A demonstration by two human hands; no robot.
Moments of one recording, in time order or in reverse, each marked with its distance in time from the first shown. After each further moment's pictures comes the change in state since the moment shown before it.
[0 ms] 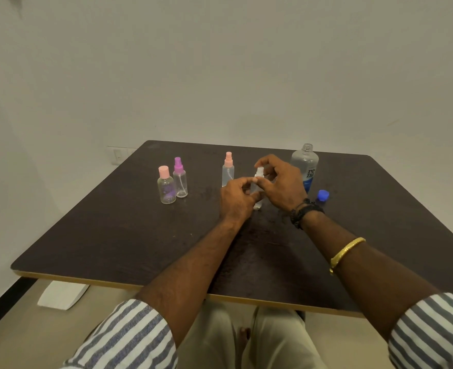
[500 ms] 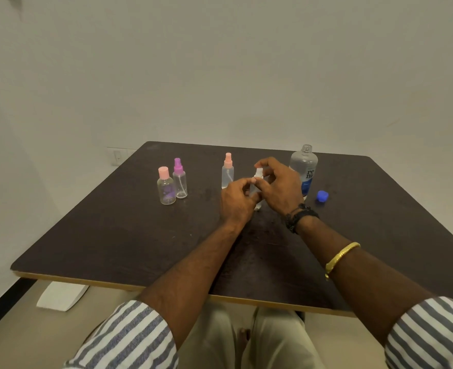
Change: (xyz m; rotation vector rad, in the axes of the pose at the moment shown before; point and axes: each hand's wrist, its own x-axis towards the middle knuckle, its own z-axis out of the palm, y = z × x) left_hand -0.005 0.000 0.001 0.030 0.060 0.033; right_hand -0.007 -0.003 0.009 0.005 0.076 0.056
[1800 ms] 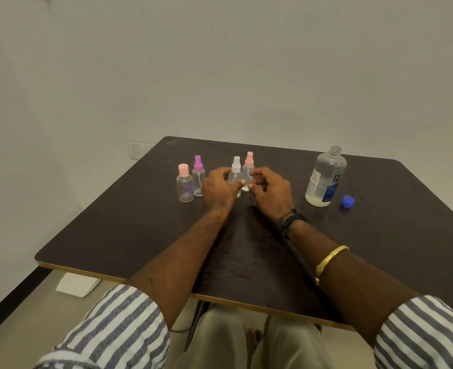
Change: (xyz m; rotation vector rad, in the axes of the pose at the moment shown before) left_hand 0.038 -0.035 -0.064 0.155 0.134 -0.151; right_hand -0.001 -0.019 0.062 0.148 -0.140 0.111
